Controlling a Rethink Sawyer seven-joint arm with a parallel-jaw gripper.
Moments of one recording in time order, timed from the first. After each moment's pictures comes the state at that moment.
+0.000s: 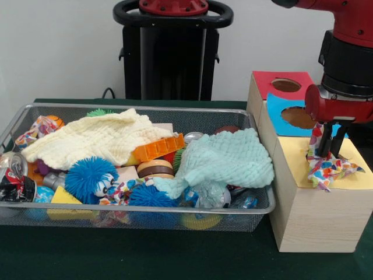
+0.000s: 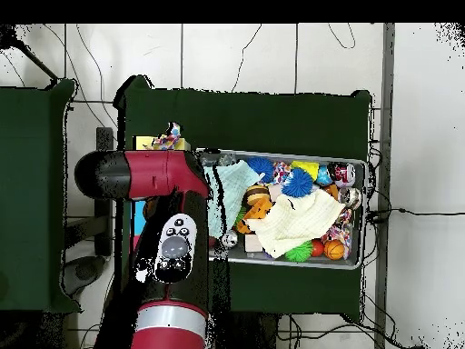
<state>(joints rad) 0.19 -0.46 -0.17 1.30 0.13 0.67 1.71</state>
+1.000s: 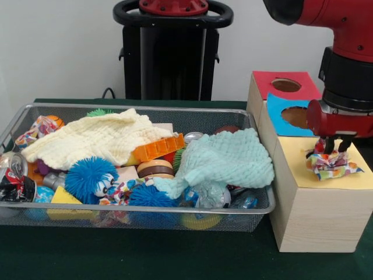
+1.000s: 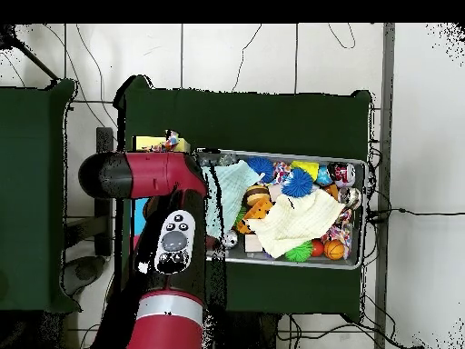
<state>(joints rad) 0.20 -0.41 -0.17 1.29 0.14 0.57 1.71</state>
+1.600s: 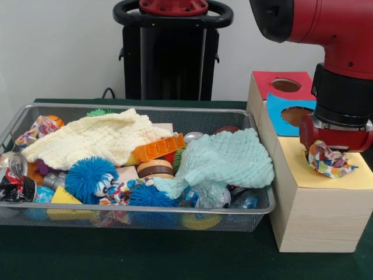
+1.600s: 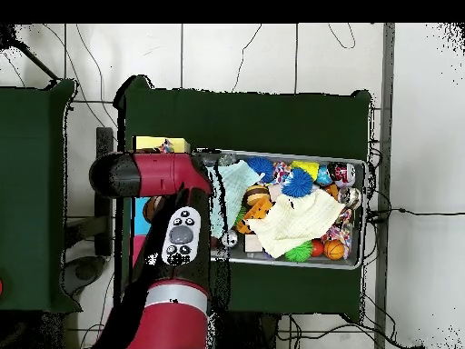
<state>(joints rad) 0.18 -0.37 -0.17 1.28 0.14 0.50 1.71</state>
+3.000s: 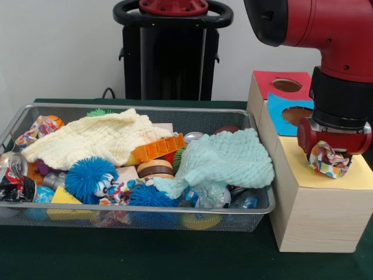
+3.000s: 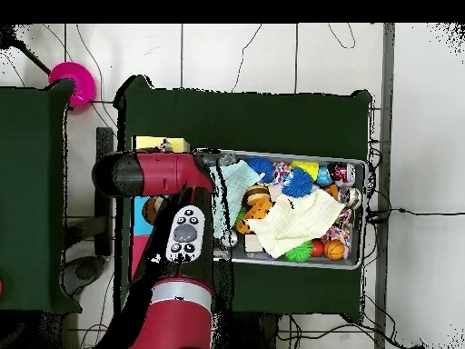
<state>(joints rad) 0.17 -0.38 -0.16 1.28 0.14 0.50 1.71</state>
